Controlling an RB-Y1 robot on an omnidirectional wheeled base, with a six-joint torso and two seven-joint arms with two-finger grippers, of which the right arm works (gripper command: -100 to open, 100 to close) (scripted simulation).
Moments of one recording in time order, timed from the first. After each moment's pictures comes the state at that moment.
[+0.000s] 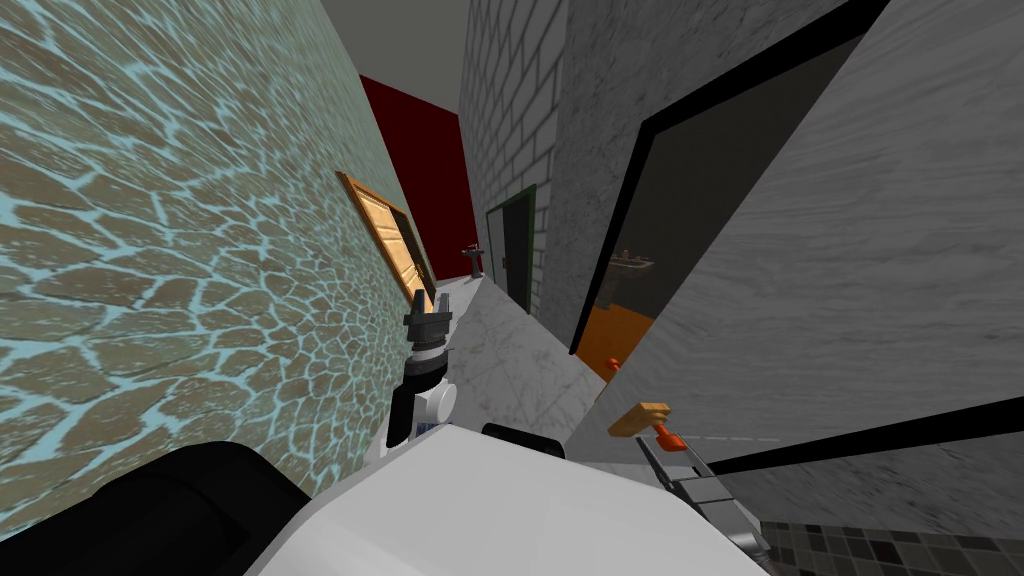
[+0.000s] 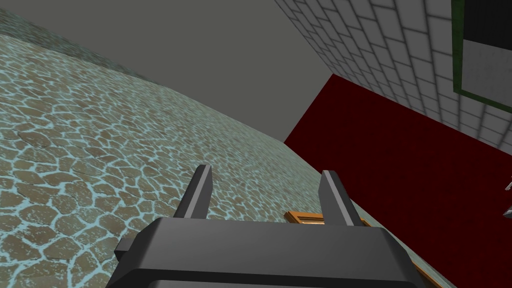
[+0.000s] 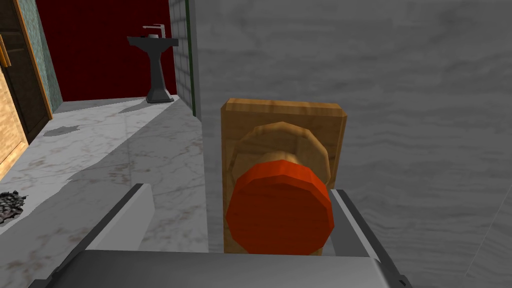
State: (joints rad) arm 0.68 -0.87 0.41 -1.46 -0.51 -1.08 -1.69
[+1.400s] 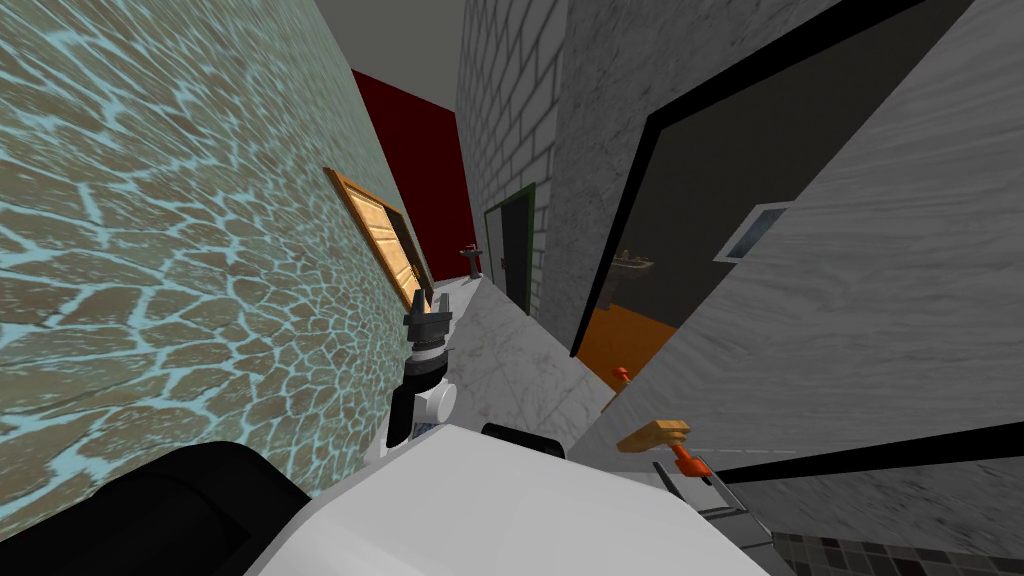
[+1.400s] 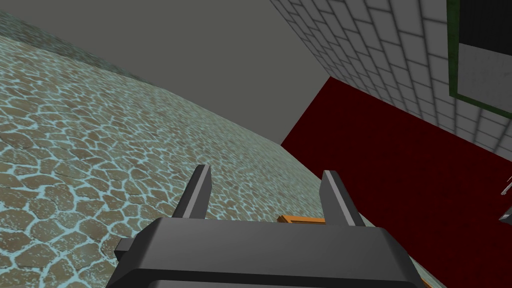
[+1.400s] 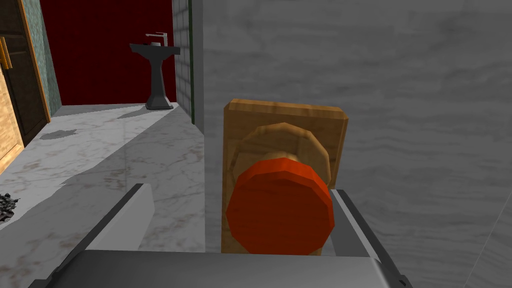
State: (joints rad) arm 0.68 -0.86 0.44 -1.31 -0.47 -1.26 -1.71
